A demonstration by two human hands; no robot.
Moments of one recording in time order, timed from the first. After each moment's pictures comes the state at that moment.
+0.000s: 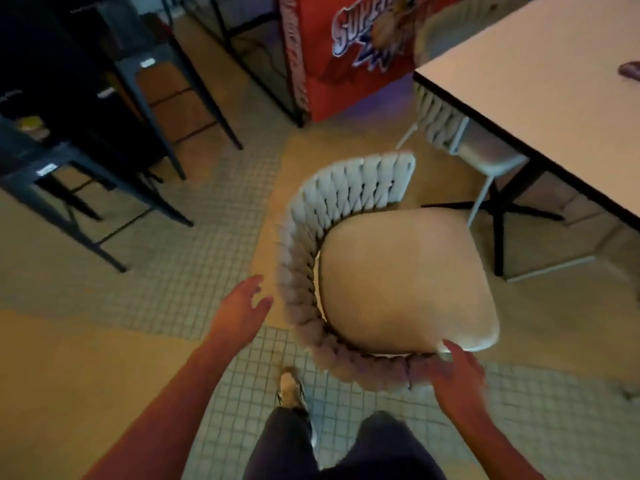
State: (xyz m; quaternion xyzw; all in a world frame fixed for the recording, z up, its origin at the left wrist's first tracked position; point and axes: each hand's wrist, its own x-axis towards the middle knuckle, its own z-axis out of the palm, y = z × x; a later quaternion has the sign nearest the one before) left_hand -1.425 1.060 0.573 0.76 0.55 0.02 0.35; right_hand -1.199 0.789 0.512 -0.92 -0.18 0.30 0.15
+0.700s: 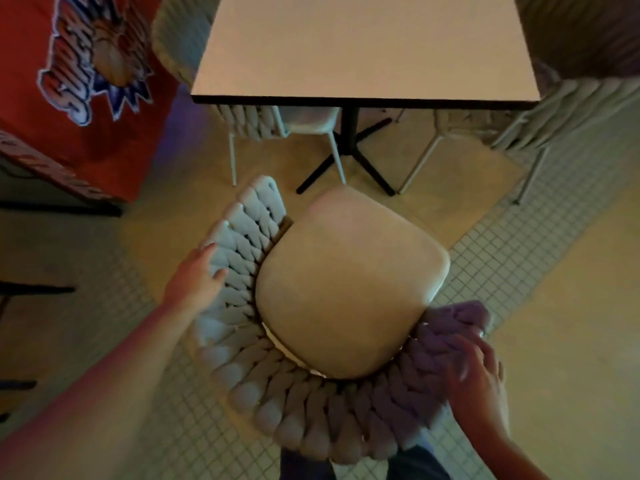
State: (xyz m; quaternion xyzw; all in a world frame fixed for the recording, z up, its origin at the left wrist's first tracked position) left_hand -1.144 1.295 0.525 0.94 0.20 -0.18 0.18; right_hand -1.268 0.856 0.482 -0.94 0.21 0.12 0.26
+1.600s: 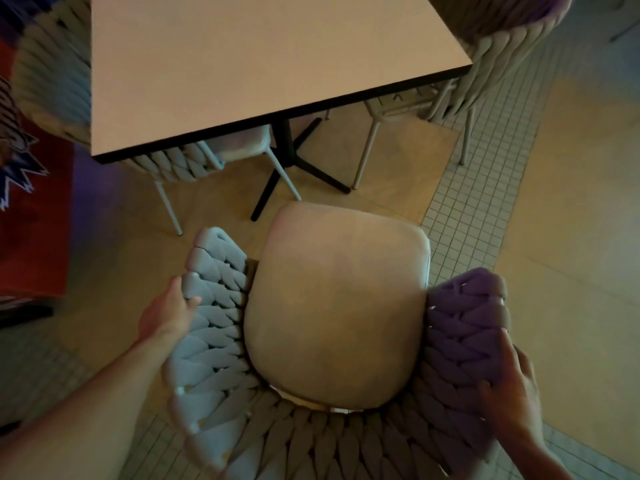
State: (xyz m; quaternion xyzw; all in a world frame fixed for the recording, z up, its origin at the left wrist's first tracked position) left_hand -1.020 1.342 0.448 0.96 0.17 -0.22 0.09; right_hand -1.277 0.899 0.439 -0.86 0.40 0.02 0.30
